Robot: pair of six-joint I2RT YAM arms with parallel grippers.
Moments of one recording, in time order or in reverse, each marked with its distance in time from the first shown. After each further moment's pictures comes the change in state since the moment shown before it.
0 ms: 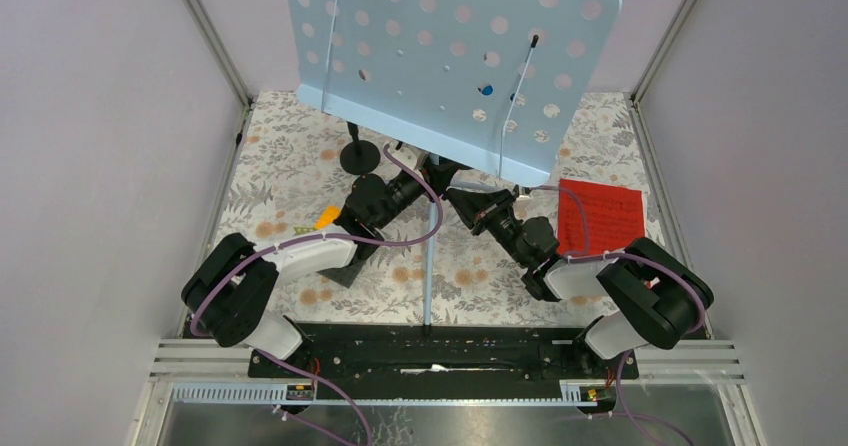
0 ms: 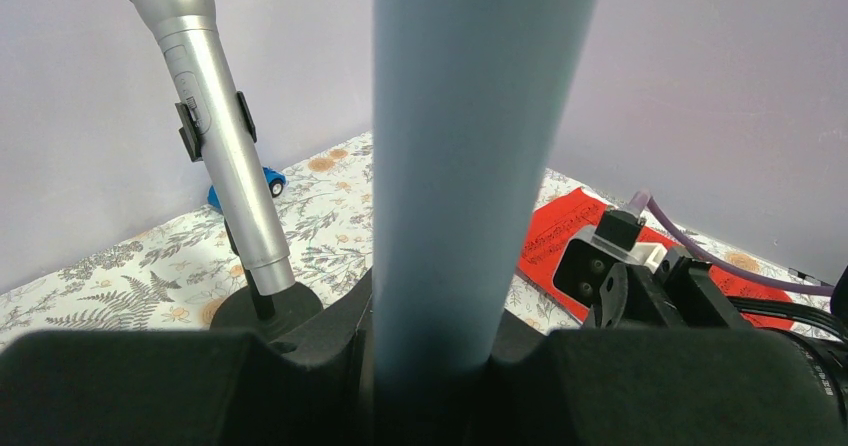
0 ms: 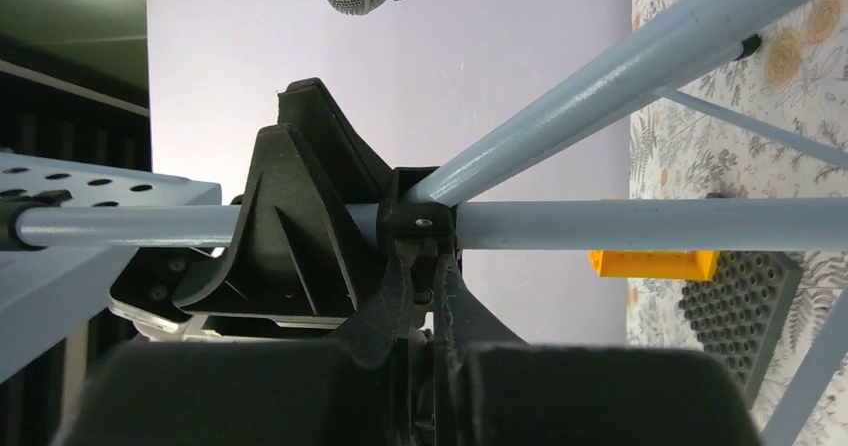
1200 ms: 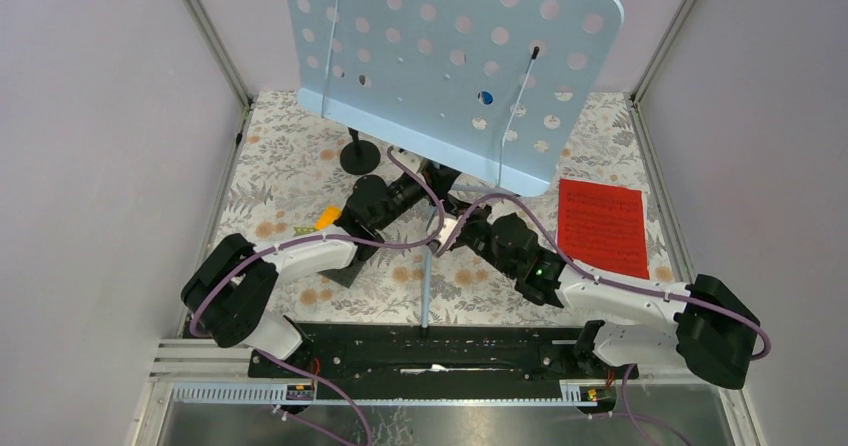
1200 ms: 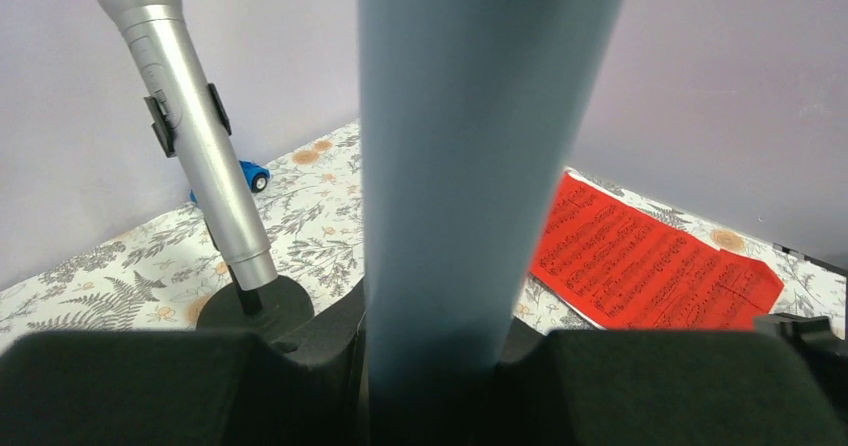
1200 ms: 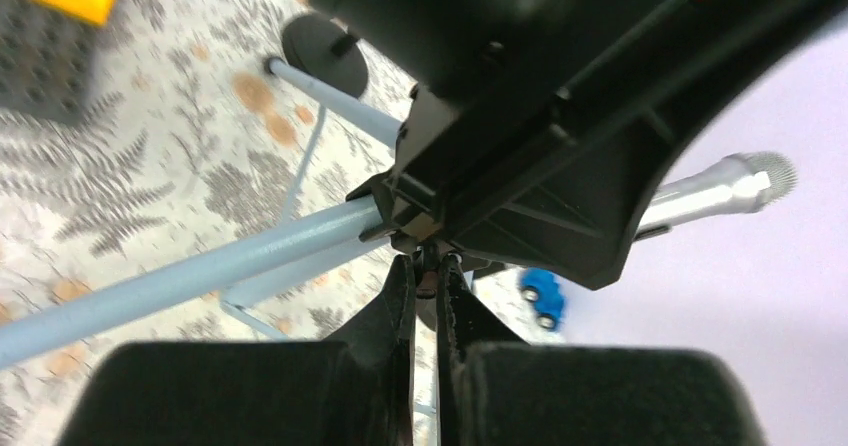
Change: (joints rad) left arm -0.004 0.006 -0.003 -0.013 0.024 0.011; right arm 0.280 -0.307 0.247 -0.787 0.131 -2.443
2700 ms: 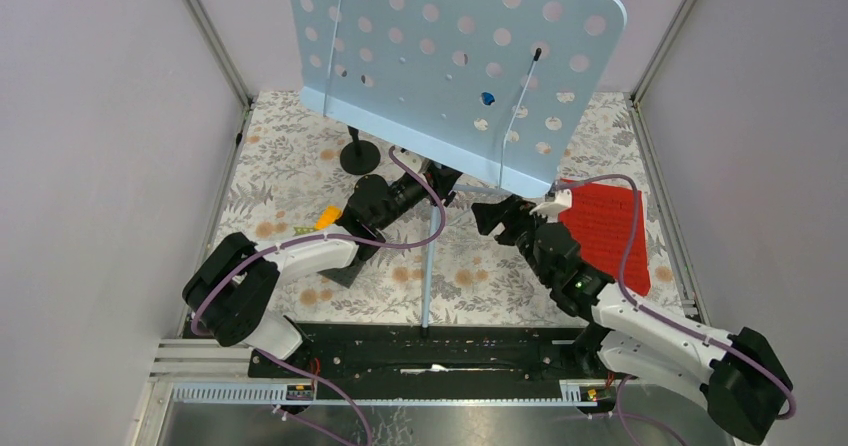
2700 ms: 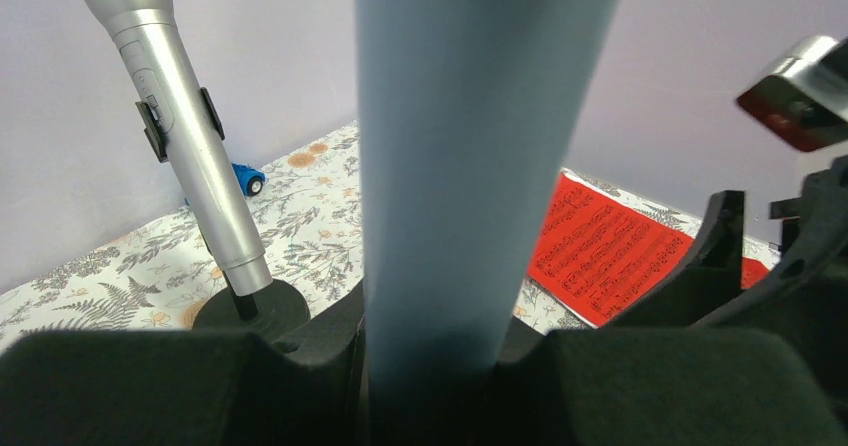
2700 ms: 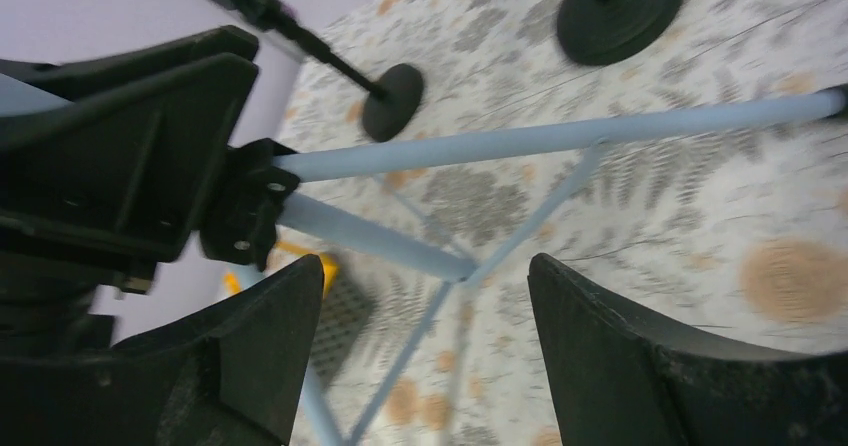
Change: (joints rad) left arm -0.006 0.007 0.007 -0.001 0.017 0.005; right arm -0.164 -0.314 -0.203 -0.163 0.277 1.466
